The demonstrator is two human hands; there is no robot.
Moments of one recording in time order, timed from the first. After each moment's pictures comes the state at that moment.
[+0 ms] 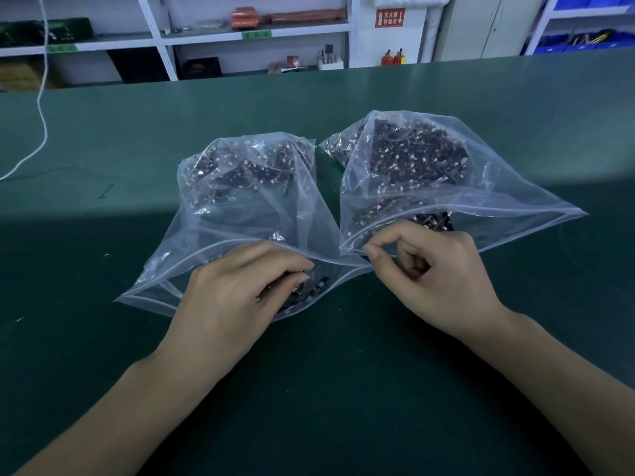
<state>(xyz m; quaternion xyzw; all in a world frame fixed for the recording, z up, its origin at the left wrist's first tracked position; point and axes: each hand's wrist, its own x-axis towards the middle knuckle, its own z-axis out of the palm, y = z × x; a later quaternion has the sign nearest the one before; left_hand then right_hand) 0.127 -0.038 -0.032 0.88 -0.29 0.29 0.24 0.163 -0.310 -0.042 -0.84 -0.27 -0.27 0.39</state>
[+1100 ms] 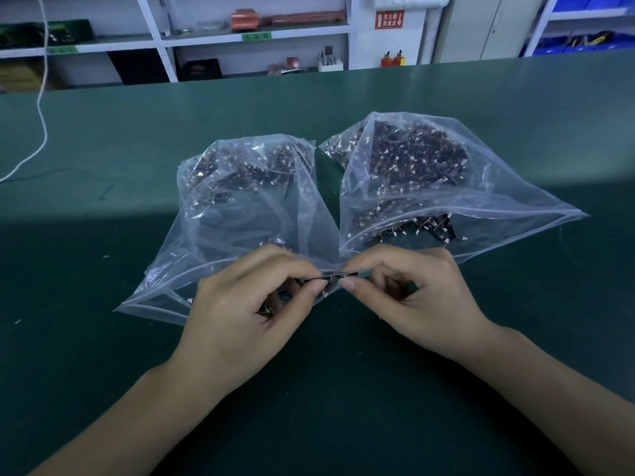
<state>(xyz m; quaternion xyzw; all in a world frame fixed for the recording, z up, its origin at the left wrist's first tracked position) 0.114 -0.059 -0.029 0.84 -0.28 0.30 0.35 0.149 -0.294 -0.039 -0.77 -0.36 -0.18 0.49</state>
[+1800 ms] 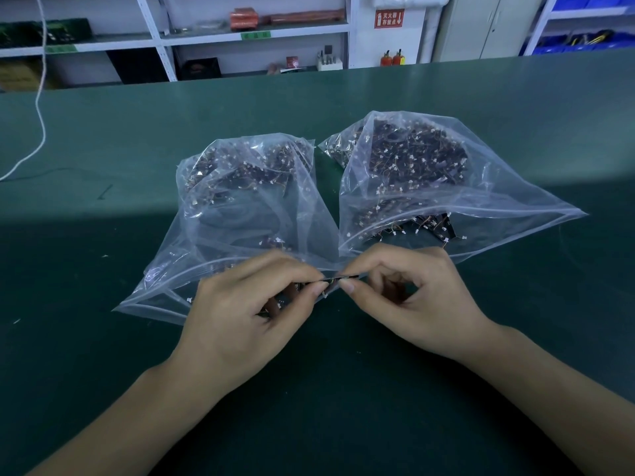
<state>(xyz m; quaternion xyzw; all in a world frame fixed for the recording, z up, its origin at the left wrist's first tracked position) 0.116 -0.056 -0.034 0.84 -0.30 0.30 0.34 0.148 -0.295 -0.041 -0.78 -0.35 -0.14 0.50</state>
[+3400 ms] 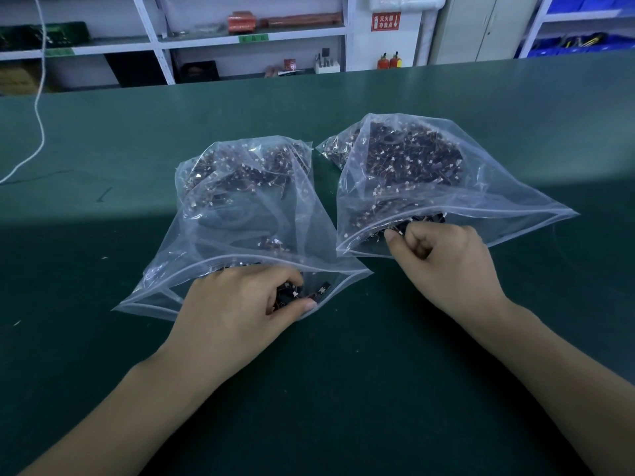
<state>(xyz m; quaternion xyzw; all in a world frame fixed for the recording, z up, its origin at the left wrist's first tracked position) 0.120 -0.047 -0.027 0.95 -0.19 0.17 0.17 0.173 -0.322 -0.044 -0.91 -0.09 -0.22 0.35</state>
